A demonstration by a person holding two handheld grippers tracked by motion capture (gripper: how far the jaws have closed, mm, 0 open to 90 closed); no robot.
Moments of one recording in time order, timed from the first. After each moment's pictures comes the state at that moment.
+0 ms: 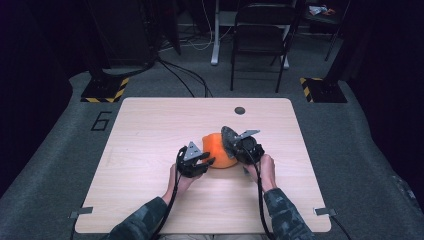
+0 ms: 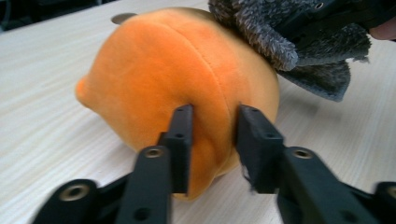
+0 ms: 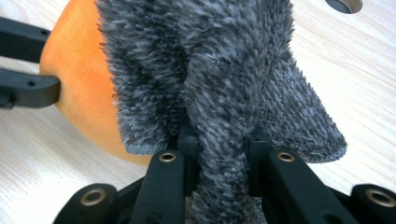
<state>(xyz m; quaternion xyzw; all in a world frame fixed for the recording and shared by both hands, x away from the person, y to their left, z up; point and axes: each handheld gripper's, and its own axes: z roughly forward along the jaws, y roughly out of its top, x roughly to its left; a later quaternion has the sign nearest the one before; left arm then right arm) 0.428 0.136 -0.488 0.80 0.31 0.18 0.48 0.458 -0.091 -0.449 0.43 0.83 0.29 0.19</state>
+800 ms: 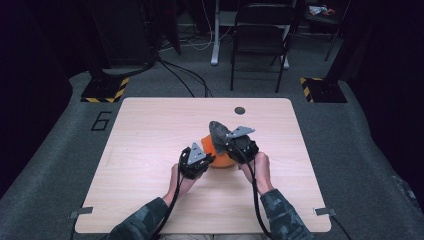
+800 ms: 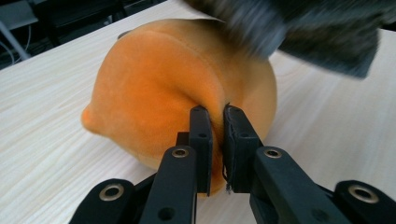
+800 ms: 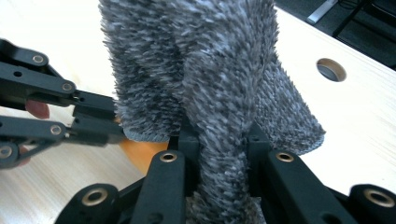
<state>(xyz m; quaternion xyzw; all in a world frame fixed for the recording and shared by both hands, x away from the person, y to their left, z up) 0.418 0.126 -0.480 0.81 0.28 0.21 0.48 0.434 -0.061 -0.410 0.38 0.83 0.32 0.24</state>
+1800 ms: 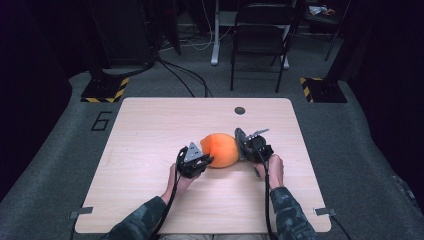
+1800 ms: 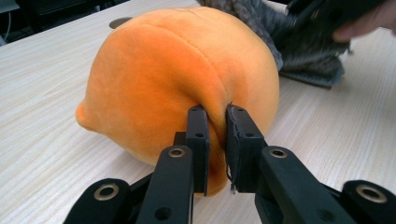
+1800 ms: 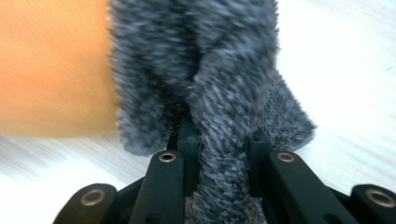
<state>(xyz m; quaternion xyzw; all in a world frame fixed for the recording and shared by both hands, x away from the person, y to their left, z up) 0.429 0.136 -0.491 0.81 0.29 0.18 0.48 0.478 -0.126 -0.465 0.48 0.82 0.25 0.18</state>
